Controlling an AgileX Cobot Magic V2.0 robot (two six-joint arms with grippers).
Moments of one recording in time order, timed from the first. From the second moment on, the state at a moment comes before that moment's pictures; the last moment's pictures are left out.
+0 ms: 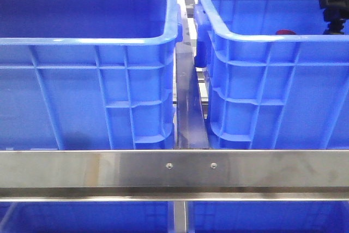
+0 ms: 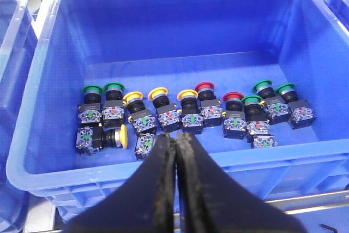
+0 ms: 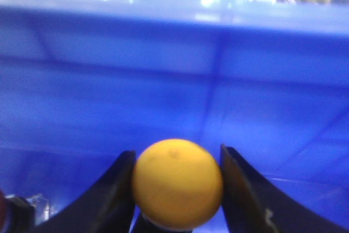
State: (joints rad) left arm -0.19 0.45 -0.75 0.09 0.71 -0.14; right arm -0.18 1.88 -1.30 1.81 0.18 -1.96
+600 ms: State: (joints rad) left arm -0.19 0.45 -0.75 0.09 0.70 -0.14; right arm -0.18 1.97 -1.33 1.83 0.19 -1.96
